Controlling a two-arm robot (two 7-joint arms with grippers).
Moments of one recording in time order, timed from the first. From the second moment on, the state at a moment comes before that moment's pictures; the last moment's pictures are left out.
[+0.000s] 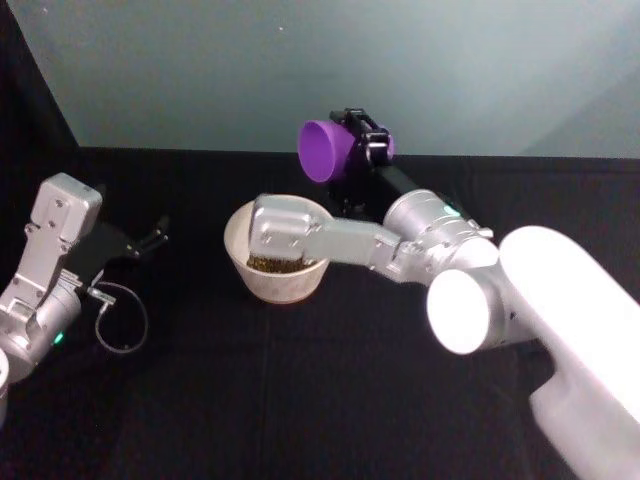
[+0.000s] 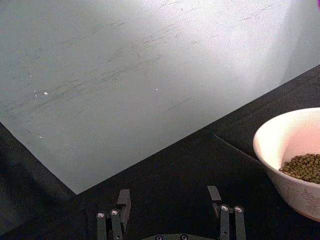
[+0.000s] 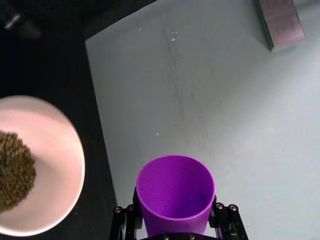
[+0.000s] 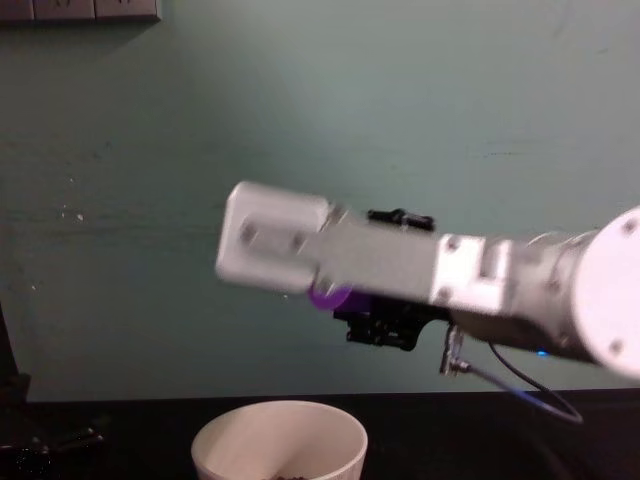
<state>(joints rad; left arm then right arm) -0.20 0.60 0.45 -1.41 -0.25 -0.12 0.03 0.39 0.23 -0.59 -1.61 -0.98 0.25 0.30</state>
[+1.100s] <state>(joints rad) -0.20 0.60 0.45 -1.41 -0.25 -0.12 0.03 0.23 0.09 -0.15 -1.32 0.04 -0.08 0.44</state>
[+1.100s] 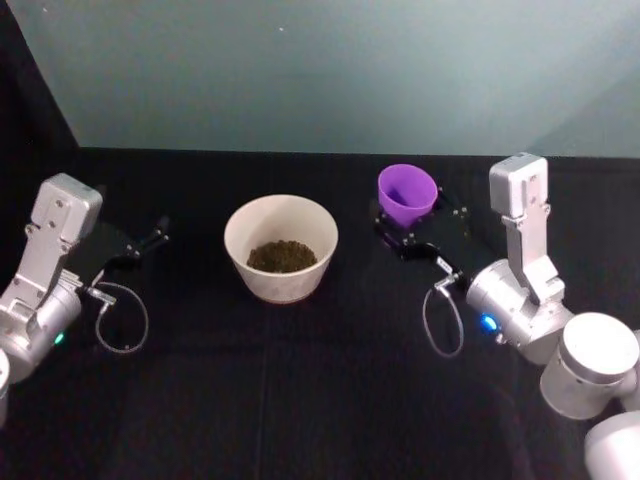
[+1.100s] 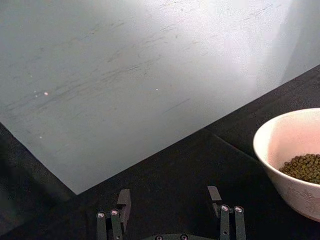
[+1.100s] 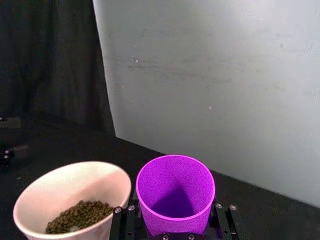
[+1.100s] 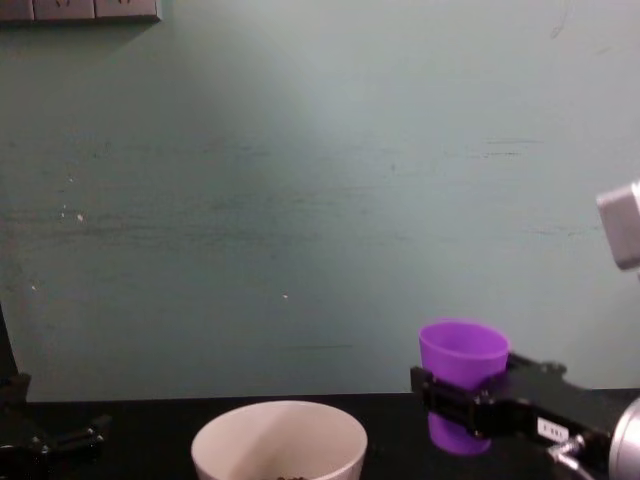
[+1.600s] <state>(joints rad) -0.20 0.60 0.45 -1.41 -0.25 -0.12 0.03 0.25 0.12 -0.18 -1.23 0.08 -0.10 0.45</state>
